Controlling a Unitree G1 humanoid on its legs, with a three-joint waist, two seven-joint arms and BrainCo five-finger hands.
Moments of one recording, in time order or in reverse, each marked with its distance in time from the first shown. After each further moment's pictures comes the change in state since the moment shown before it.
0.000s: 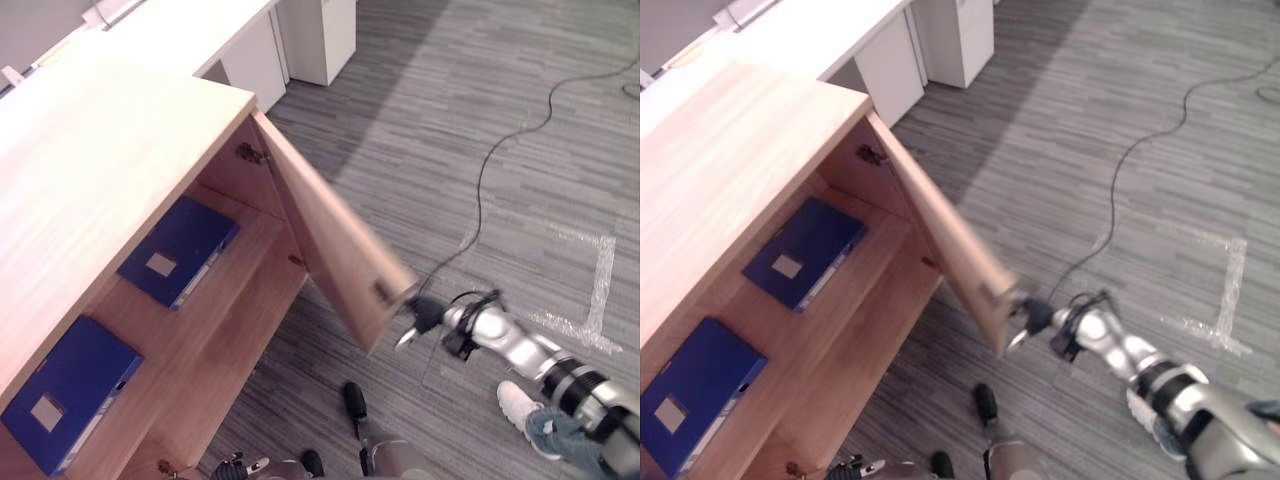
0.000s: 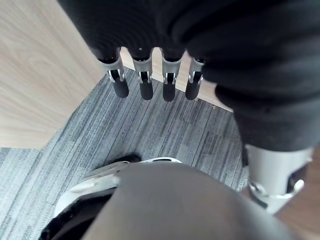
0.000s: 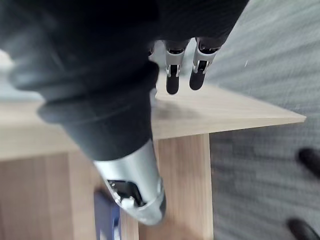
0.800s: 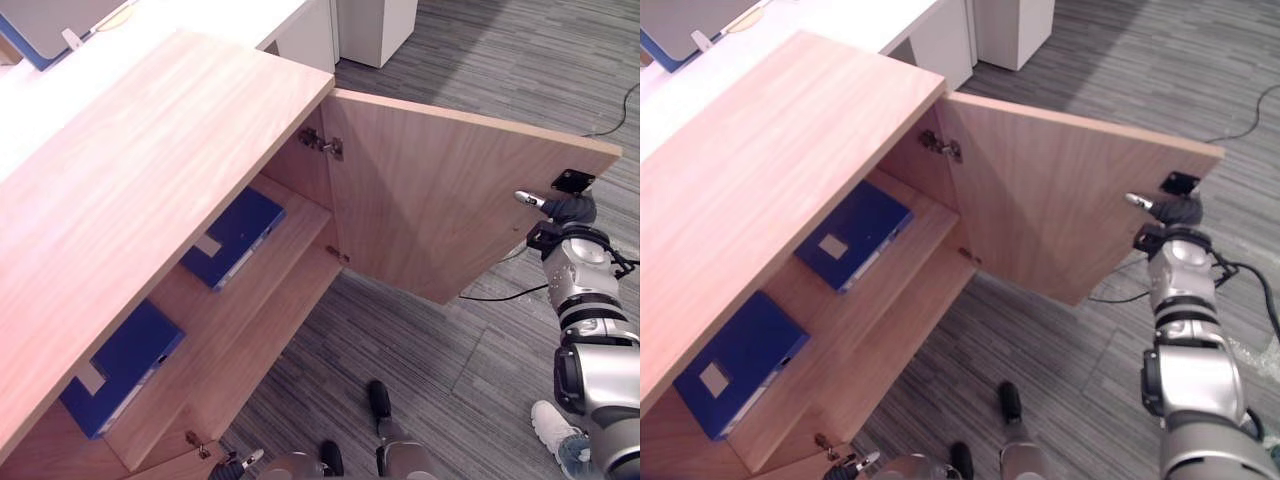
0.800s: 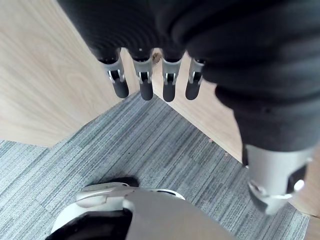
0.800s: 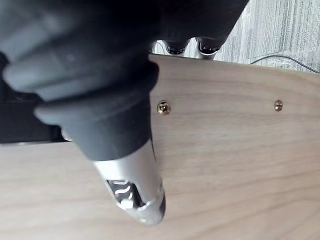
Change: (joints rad) left arm 0.017 -0.037 0.045 -0.020 -0.127 0.003 0.044; right arm -0.358 0.108 -0.969 0.738 0.092 -0.018 -0.513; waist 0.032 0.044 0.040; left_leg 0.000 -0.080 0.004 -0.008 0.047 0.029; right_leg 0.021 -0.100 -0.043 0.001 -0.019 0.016
